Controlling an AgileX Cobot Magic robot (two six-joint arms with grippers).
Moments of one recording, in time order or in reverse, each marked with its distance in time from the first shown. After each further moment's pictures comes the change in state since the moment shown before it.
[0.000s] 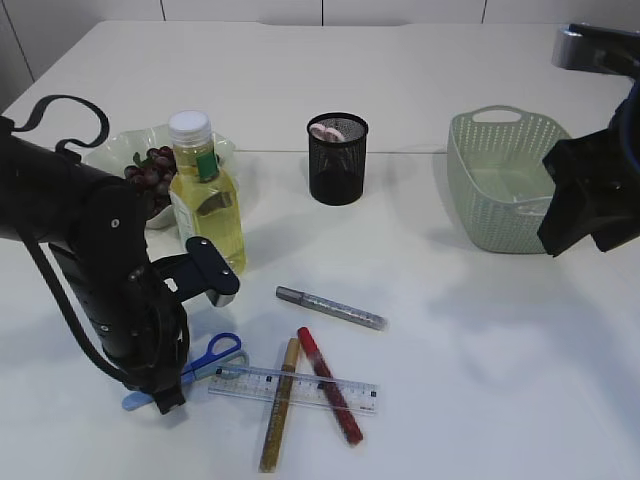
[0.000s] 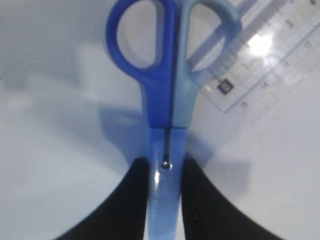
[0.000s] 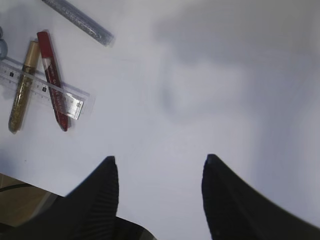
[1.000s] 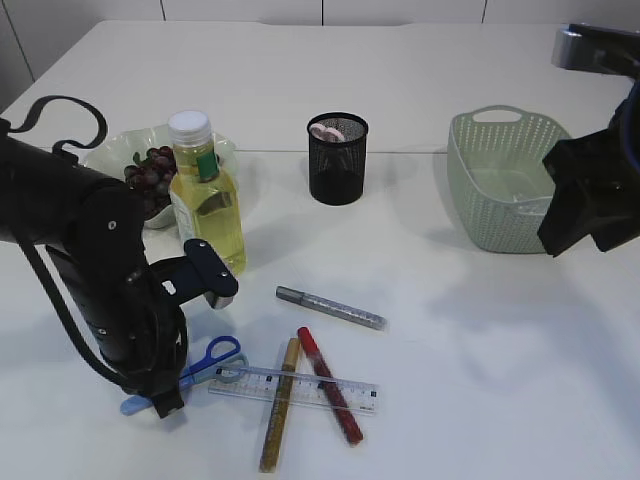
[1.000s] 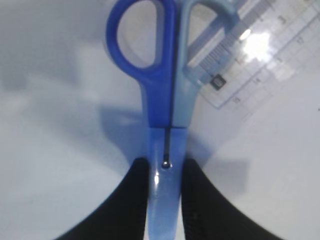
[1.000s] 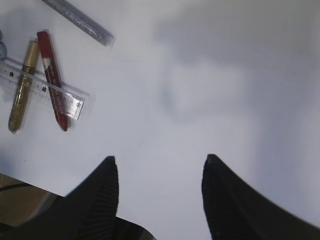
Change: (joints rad) left arm -0.002 -0.011 0.006 0.008 0.000 -0.016; right arm 0.000 0.000 0.000 0.000 0.000 -0.002
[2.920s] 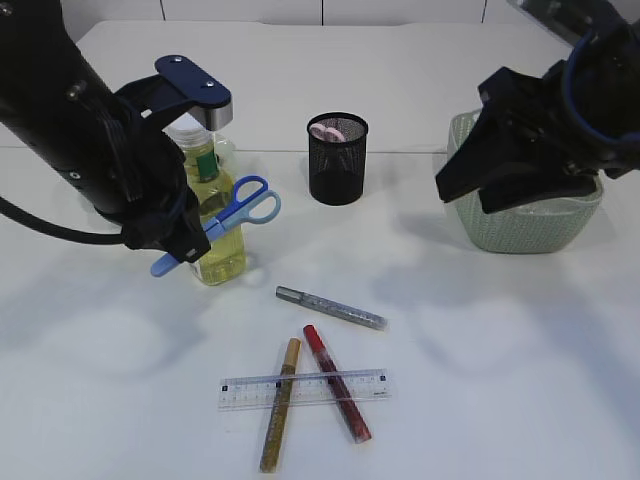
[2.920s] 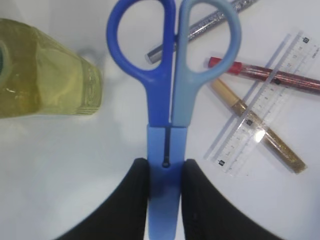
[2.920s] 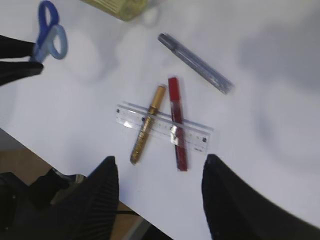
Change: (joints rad) left arm -0.004 -0.271 -0.216 -0.097 0.153 -0.007; right arm 0.000 0.025 0.000 0.427 -0.100 -0.190
